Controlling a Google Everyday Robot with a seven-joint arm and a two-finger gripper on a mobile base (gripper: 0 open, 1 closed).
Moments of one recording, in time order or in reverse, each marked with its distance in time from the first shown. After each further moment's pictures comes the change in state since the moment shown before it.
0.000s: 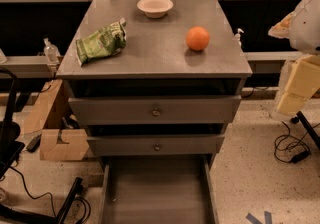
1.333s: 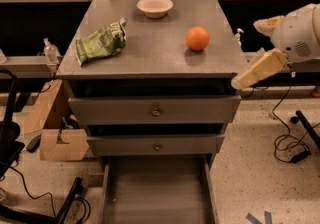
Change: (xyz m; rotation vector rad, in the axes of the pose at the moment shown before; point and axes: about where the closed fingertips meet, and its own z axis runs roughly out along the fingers) arm -0.028 -0.086 0.062 0.112 -0.516 0.180
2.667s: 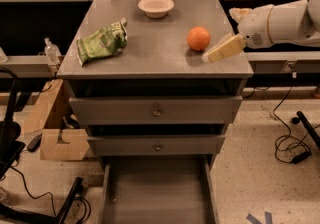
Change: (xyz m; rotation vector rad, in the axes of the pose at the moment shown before) arm -0.026 -0.088 0.091 0.090 -0.243 0.031
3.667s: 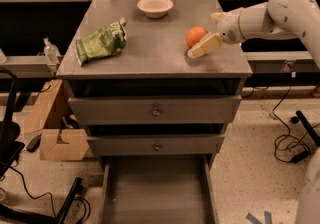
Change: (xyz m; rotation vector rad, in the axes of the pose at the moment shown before) arm 0.021 -0.041 0.093 -0.055 0.029 0.022
